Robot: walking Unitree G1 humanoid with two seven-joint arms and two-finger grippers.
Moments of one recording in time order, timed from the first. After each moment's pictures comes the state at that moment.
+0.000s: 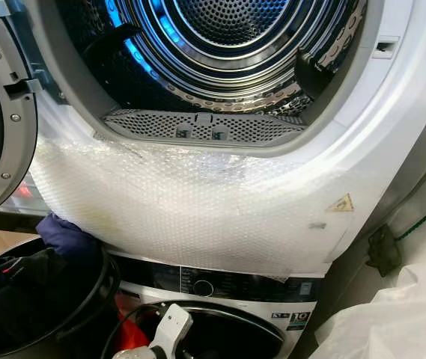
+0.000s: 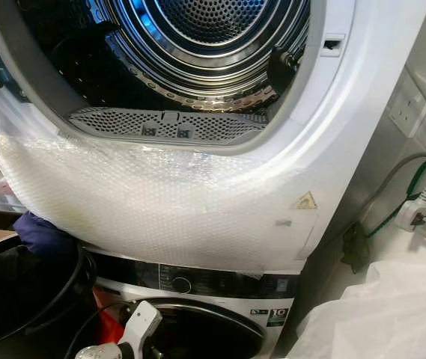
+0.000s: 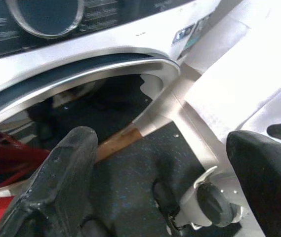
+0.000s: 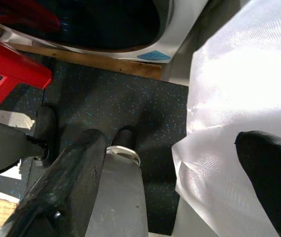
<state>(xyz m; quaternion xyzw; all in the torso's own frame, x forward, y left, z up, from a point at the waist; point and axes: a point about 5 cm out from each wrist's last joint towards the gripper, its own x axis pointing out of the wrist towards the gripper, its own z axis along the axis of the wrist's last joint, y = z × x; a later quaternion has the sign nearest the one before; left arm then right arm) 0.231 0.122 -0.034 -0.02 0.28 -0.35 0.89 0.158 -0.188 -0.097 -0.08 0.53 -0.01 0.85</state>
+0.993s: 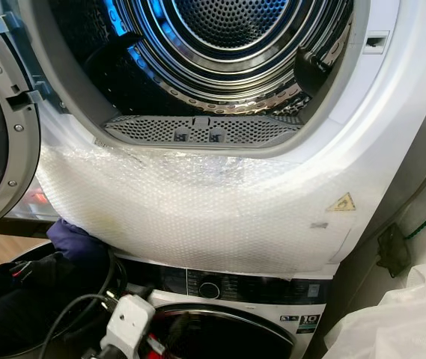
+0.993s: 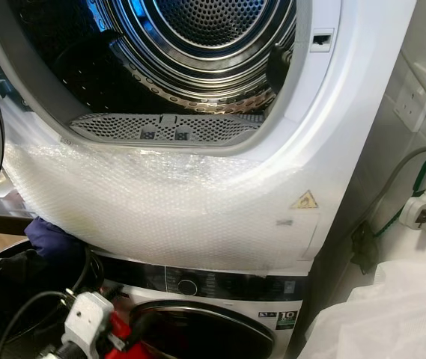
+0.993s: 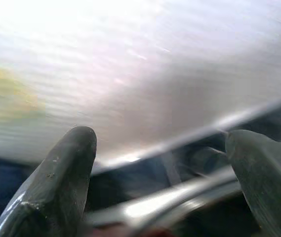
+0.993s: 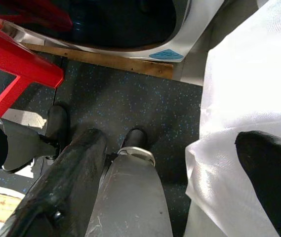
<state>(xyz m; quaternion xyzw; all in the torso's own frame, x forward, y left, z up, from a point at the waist) 0.201 0.171 0.101 0.10 0.00 -0.12 0.99 0.155 -0.183 -0.098 -0.08 0.53 -0.01 0.84</state>
